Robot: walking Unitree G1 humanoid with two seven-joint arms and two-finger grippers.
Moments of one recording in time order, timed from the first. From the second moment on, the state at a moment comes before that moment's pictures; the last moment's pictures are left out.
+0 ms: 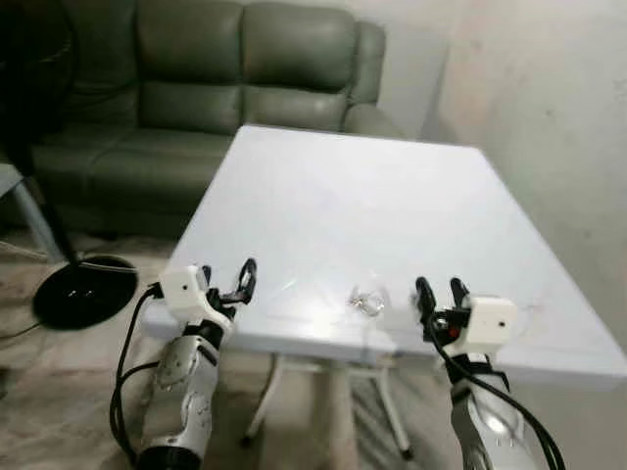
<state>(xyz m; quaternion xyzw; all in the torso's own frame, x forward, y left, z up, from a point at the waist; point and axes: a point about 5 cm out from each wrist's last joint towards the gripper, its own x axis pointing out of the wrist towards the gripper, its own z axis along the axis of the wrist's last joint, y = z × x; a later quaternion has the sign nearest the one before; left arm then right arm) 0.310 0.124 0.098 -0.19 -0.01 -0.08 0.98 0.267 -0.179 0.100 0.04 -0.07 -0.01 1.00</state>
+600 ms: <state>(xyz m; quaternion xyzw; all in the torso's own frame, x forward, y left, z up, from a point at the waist) 0.303 0.119 0.093 -0.17 0.00 -0.08 0.98 0.271 -0.164 0.100 0.05 -0.05 0.08 0.99</state>
